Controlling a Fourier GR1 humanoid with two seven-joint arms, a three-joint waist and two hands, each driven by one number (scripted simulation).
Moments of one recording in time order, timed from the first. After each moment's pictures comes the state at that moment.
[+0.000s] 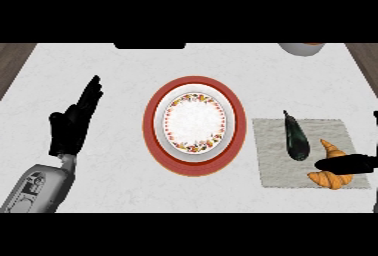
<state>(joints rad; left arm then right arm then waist) -0.26 0.37 -0.19 -1.38 0.13 0.21 0.06 -0.08 -0.40 -0.04 -1.84 0.64 0.10 1.10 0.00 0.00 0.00</state>
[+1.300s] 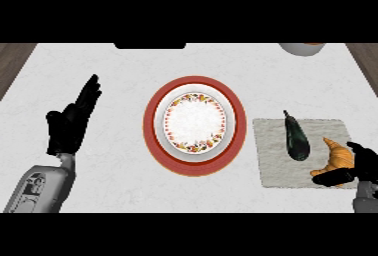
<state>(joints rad) -0.25 0.28 -0.07 -1.40 0.02 0.11 0.08 -0.04 -0.31 -0.13 -1.50 0.67 0.15 0.94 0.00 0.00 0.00</state>
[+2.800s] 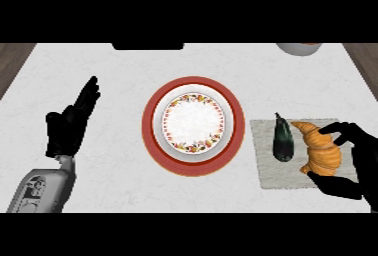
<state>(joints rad) -0.23 0.23 -0.01 -1.43 -0.04 0.07 0.11 0.08 -0.41 0.08 -1.94 0.86 -0.04 0.34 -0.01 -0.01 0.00</state>
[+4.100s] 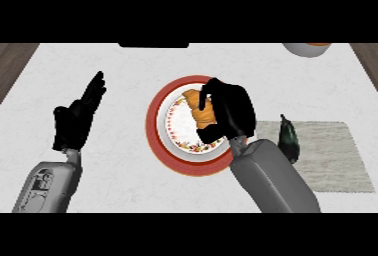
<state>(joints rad) -0.28 0.20 0.00 -1.40 -0.07 0.04 0.10 -0.57 -0.01 0.38 -1.38 0.95 -0.07 0.50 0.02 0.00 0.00</state>
